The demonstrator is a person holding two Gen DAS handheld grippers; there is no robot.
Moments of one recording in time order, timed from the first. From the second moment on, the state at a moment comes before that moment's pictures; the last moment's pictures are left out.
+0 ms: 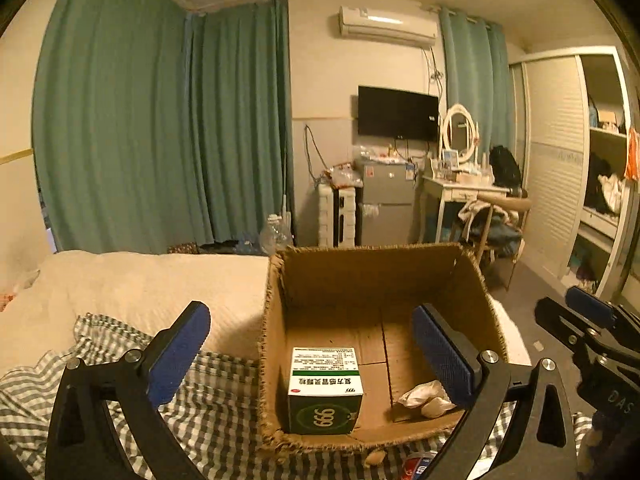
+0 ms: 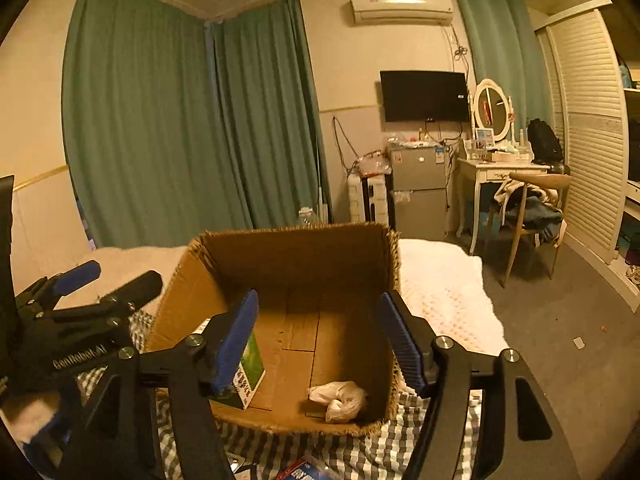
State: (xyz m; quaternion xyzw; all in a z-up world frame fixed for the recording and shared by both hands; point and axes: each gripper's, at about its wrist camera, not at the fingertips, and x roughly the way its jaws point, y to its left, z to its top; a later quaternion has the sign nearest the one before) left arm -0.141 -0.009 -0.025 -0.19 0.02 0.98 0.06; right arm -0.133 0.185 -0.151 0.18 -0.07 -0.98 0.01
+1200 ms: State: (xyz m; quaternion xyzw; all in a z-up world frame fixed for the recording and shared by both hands) left arm -0.089 -0.033 -0.135 -0.35 0.01 0.93 0.09; right arm -0.016 0.173 -0.183 0.23 -0.10 -0.97 0.05
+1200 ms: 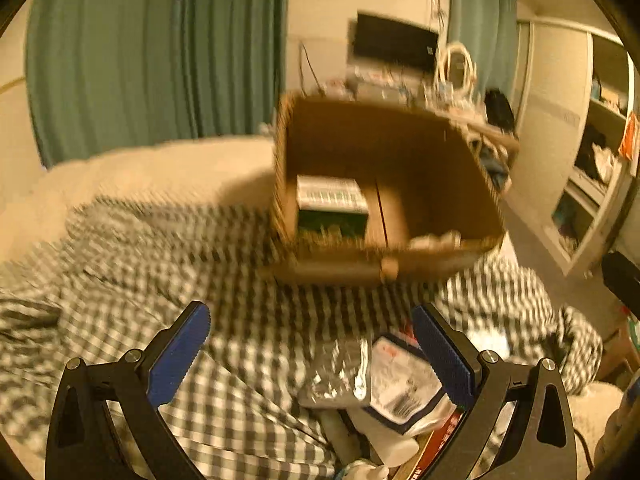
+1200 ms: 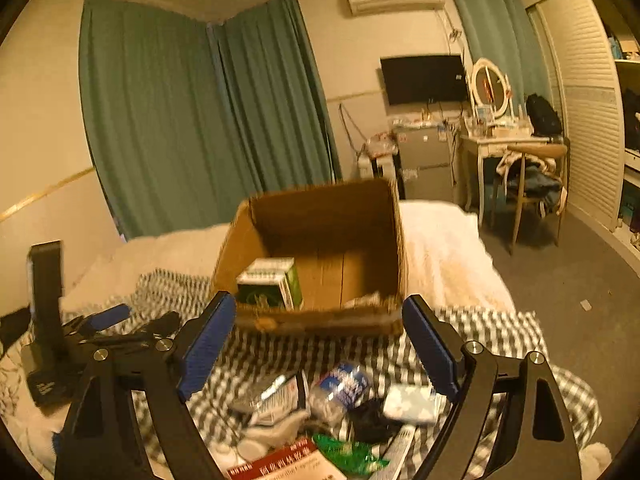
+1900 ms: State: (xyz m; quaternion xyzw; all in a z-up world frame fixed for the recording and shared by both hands) left arm -0.139 -0.019 -0.258 -0.52 0.00 0.85 0.10; right arm -0.072 0.155 -0.304 0.40 -0.12 -0.91 0.09
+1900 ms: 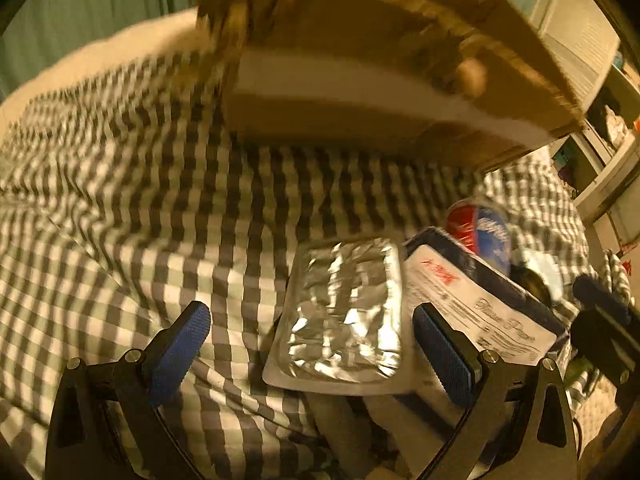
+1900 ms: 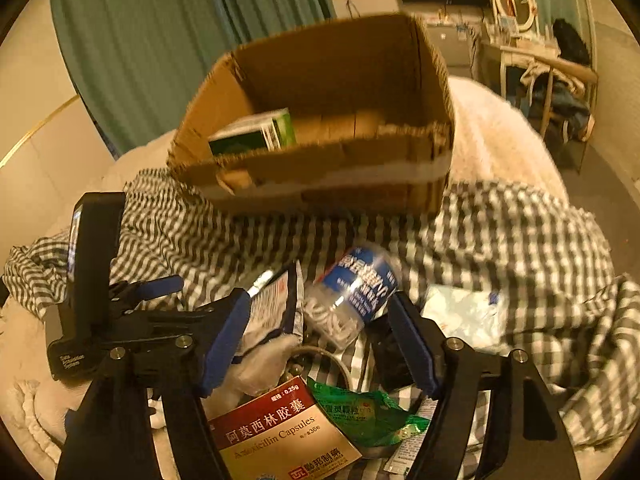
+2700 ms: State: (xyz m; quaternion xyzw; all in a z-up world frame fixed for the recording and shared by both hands) left arm -0.135 -0.019 -0.243 -0.48 0.01 0.87 0.12; right arm -0.088 0.149 -0.331 0.42 -0.16 -0.88 0.16
